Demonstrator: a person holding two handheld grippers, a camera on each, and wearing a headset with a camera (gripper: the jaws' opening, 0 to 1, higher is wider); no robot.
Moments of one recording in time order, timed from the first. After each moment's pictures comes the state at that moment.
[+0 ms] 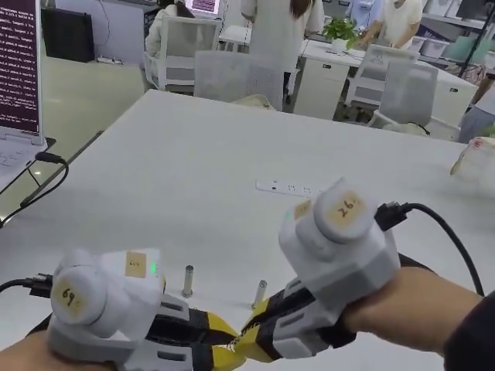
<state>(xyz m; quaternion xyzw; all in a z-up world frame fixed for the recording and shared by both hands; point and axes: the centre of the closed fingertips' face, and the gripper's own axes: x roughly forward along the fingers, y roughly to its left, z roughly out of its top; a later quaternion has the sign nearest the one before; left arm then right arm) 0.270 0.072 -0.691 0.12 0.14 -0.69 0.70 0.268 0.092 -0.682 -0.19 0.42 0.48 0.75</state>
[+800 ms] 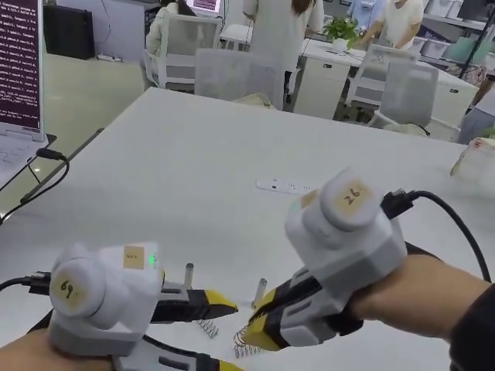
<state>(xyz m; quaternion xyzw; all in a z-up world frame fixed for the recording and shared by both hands) 0.270 0.068 -0.683 0.08 0.15 -0.68 0.72 0.274 0.083 -0.677 -0.20 0.42 0.47 0.75</state>
